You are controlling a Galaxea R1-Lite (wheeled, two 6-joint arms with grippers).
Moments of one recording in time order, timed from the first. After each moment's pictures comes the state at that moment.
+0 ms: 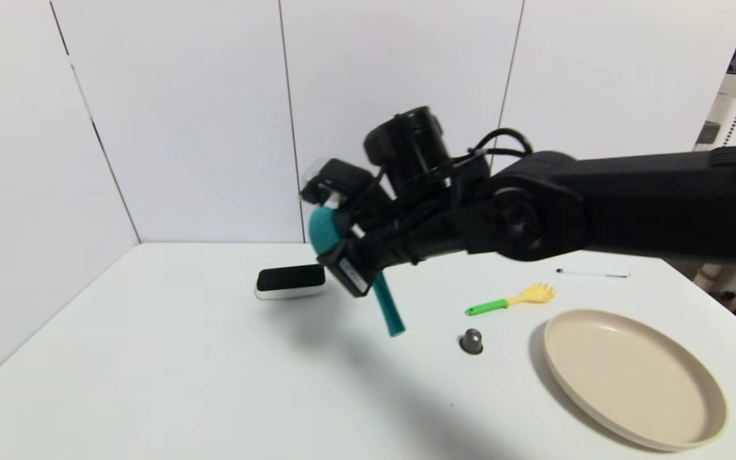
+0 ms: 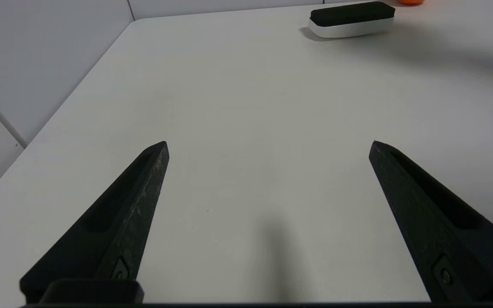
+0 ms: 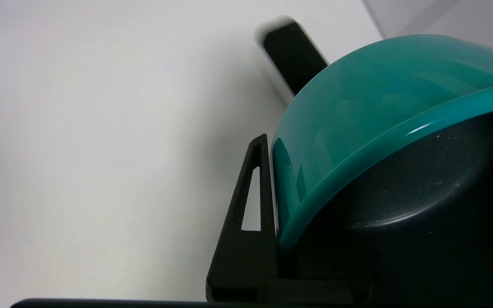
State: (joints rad) left arm 0.01 0.00 -0.04 0.11 -0.03 0.05; right arm 0.73 2.06 -1.76 0.26 0.18 -0.39
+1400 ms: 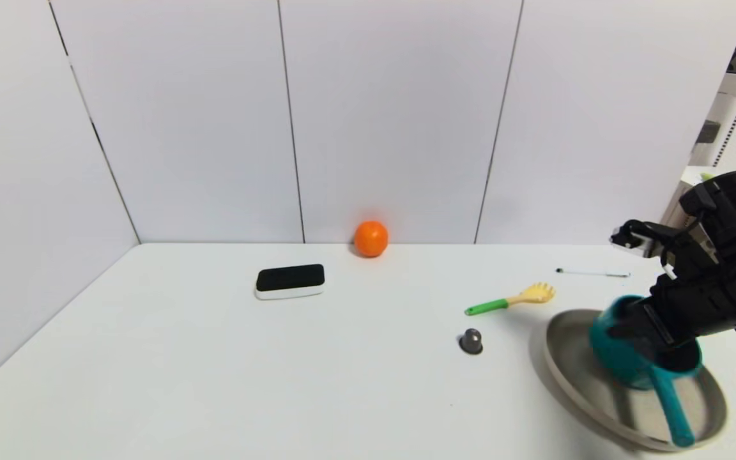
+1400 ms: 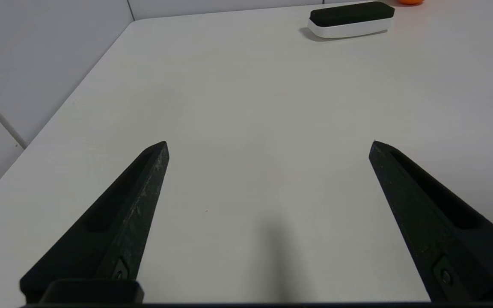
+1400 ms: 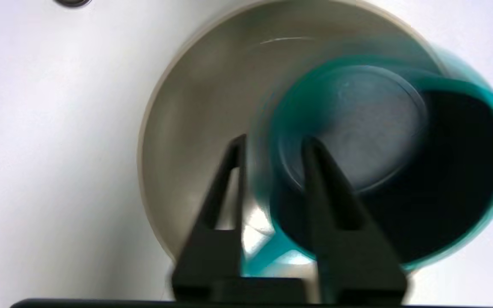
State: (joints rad) left arm 0.01 0.00 -0.04 0.11 -0.03 0.05; right arm 0.01 1.64 -1.04 0.47 0.18 -0.34
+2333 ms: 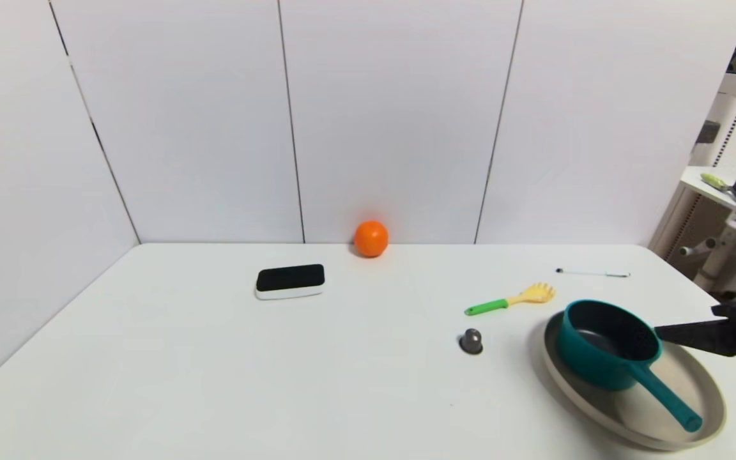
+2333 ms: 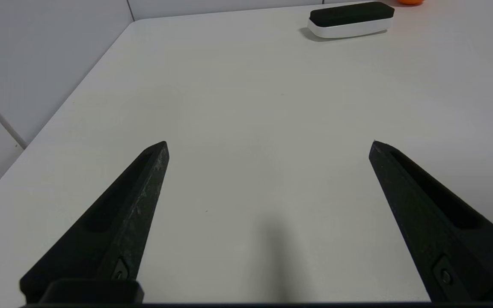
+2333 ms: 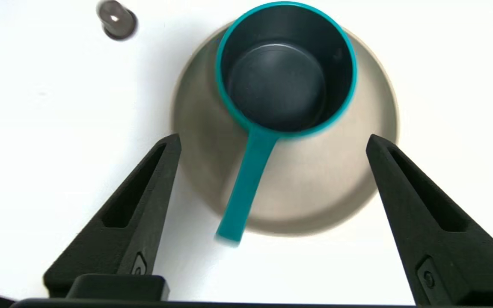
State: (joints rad) left arm 0.01 0.00 -0.04 0.11 -0.03 0.05; right arm -0.02 1.20 -0.90 0.46 0.16 -0.23
